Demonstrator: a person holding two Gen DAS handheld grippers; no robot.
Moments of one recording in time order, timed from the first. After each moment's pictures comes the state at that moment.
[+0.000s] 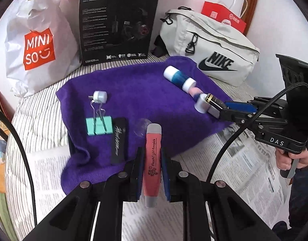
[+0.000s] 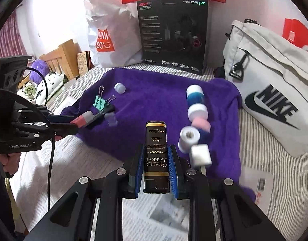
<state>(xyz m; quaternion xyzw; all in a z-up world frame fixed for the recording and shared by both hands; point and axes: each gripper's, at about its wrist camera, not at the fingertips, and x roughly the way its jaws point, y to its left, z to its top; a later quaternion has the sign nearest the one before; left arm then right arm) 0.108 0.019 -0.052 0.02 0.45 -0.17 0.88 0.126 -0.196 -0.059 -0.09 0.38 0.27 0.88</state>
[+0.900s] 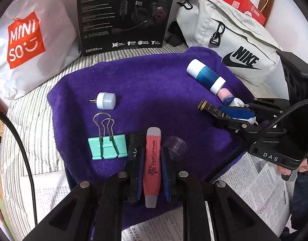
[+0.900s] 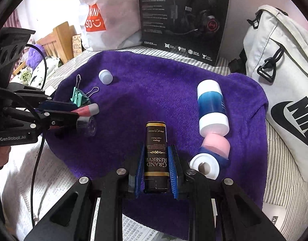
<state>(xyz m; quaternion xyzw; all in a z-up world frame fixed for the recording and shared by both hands) 0.171 0.021 -0.086 0.02 0.49 -0.16 0.86 0.184 -0.157 -0.098 -0.13 0.41 0.27 0.86</state>
